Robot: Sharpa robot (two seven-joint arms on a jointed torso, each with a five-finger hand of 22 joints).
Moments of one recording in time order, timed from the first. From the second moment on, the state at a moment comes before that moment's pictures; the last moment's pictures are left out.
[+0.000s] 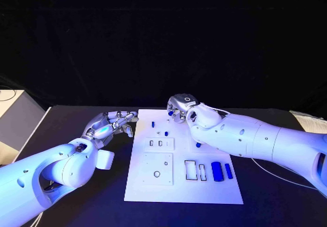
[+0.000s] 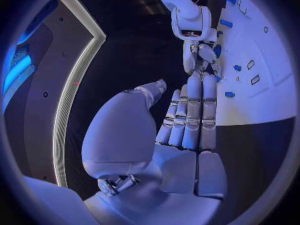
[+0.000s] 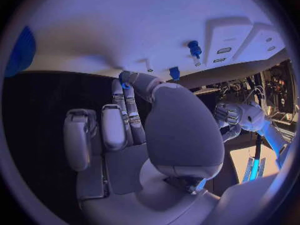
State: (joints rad) left arm 0.98 -0.94 0.25 1.70 -0.16 -0.32 0.32; left_hand 1.36 -0.19 0.52 0.17 0.05 0.92 0.20 0.20 0.17 1.14 0.13 0.07 0.08 1.13 0.06 0.80 0.65 0.17 0.94 0.15 0.98 0.60; right arm 1.33 -0.42 -0.13 1.05 -1.67 -0.47 -0.26; right_hand 1.36 -0.21 0.66 -0.02 0.23 1.11 0.12 0.26 0.31 1.28 0.09 0.07 0.11 1.46 -0.02 1.31 1.04 0.05 1.47 0.08 1.48 1.31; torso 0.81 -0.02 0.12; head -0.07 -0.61
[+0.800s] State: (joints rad) left arm 0.98 -0.94 0.25 1.69 -0.17 -0.31 0.30; left_hand 1.36 -0.19 0.52 0.17 0.05 0.92 0.20 0.20 0.17 1.14 0.13 0.07 0.08 1.13 0.06 0.80 0.65 0.17 0.94 0.15 0.98 0.60; right arm 1.33 -0.45 -0.14 1.05 -1.66 -0.46 -0.26; right_hand 1.31 -0.27 0.58 -0.01 0.21 0.92 0.14 0.15 0.30 1.06 0.10 0.06 0.07 1.44 0.01 1.24 0.86 0.06 1.42 0.11 1.34 1.26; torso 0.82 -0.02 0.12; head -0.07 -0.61
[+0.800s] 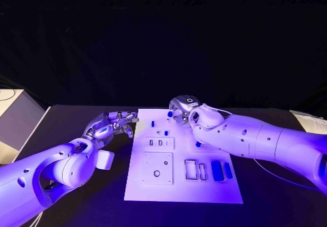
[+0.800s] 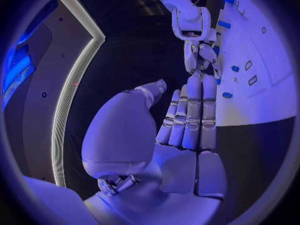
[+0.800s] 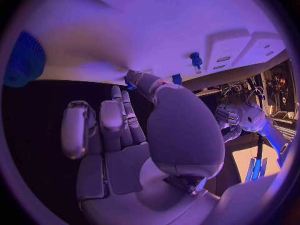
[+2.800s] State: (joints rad) left arm 0.98 -0.94 0.25 1.66 -0.17 -0.30 0.30; left_hand 1.36 -0.19 0.52 0.16 0.05 0.92 0.20 0.19 0.17 1.14 0.14 0.07 0.08 1.13 0.06 0.80 0.65 0.17 0.94 0.16 0.99 0.60; right arm 1.35 -0.70 -0.12 1.18 -1.34 -0.38 -0.25; right_hand 1.37 -0.23 0.23 0.19 0.22 0.95 0.16 0.13 0.30 1.47 0.07 1.57 1.31 1.47 -0.01 1.54 1.31 0.01 1.47 0.10 1.57 1.31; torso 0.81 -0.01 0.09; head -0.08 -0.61
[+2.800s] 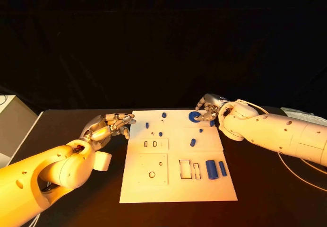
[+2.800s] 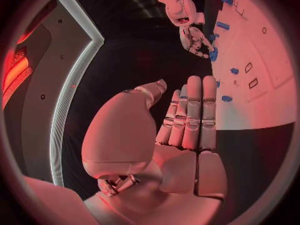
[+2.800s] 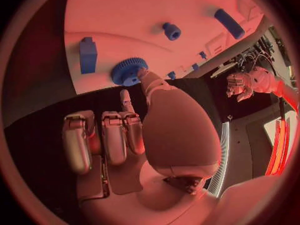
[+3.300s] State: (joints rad) left arm 0.98 -0.94 0.25 1.66 -0.17 -0.29 0.30; left_hand 1.36 -0.19 0.52 0.16 0.05 0.92 0.20 0.19 0.17 1.14 0.14 0.07 0.08 1.13 0.06 0.81 0.65 0.17 0.94 0.16 1.00 0.60; right arm 1.35 -0.69 -0.11 1.16 -1.35 -0.34 -0.26; right_hand 1.37 -0.22 0.22 0.19 0.23 0.96 0.16 0.13 0.30 1.47 0.07 1.57 1.31 1.47 -0.01 1.54 1.31 0.01 1.47 0.10 1.57 1.31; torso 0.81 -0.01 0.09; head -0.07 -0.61
